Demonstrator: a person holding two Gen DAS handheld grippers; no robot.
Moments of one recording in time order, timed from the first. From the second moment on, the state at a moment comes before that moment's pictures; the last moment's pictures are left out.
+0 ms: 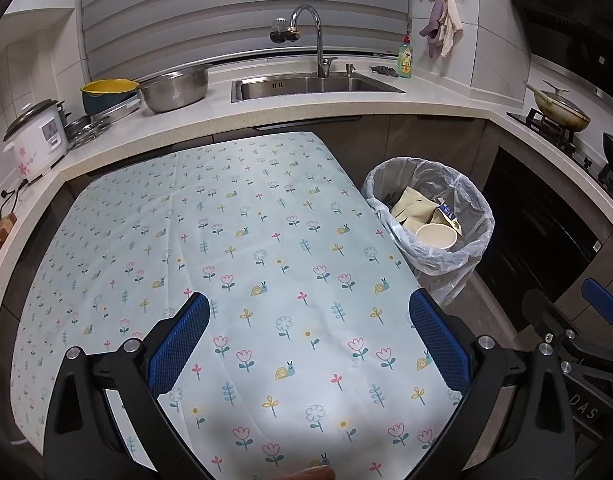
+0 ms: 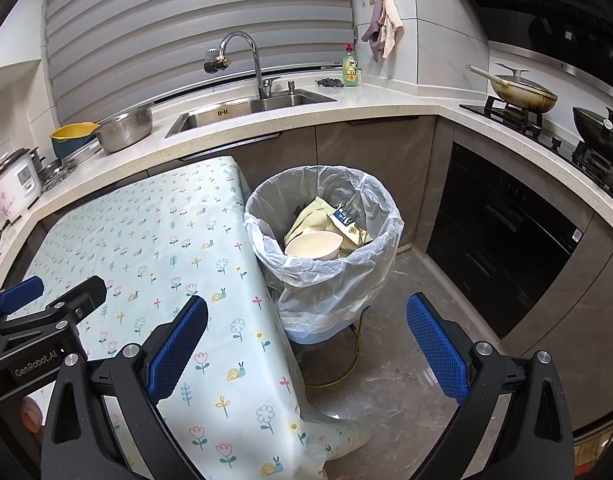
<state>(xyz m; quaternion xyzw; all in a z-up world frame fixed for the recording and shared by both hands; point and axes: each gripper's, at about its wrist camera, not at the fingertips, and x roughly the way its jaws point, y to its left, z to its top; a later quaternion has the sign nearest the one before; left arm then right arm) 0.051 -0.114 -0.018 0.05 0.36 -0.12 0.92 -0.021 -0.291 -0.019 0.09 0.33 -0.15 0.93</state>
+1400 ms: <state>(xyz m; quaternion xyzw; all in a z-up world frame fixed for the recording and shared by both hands) 0.060 -0.132 -0.030 0.07 0.36 -0.11 0.92 -0.014 -0.304 -0.041 0.10 0.34 -0.14 0.92</state>
